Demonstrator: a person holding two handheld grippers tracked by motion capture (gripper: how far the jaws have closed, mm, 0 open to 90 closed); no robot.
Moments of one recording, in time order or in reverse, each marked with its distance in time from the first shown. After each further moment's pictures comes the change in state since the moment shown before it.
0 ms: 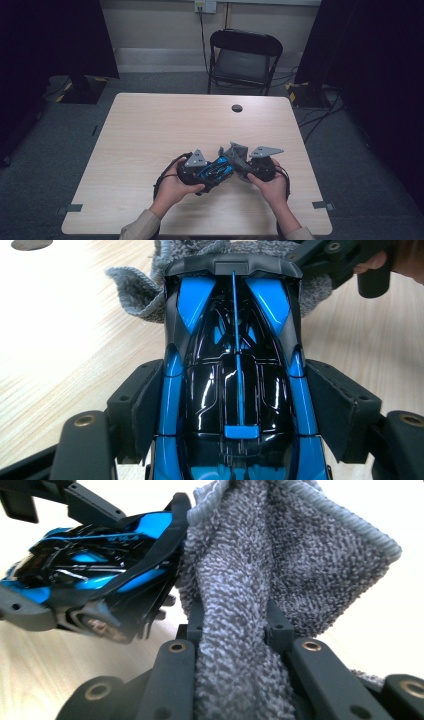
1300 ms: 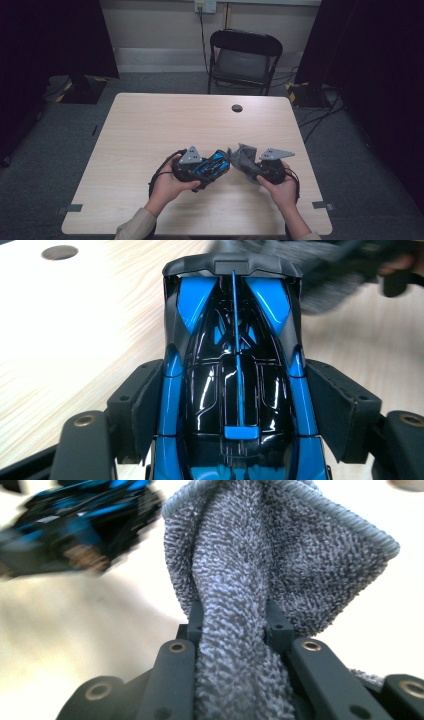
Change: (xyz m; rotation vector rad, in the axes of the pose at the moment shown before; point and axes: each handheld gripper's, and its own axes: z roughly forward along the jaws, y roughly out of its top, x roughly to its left) left arm 0.003 0.005 -0.012 -0.027 0.008 -0.002; right arm -0.012 -0.008 -0.022 -0.019 -0.042 0.004
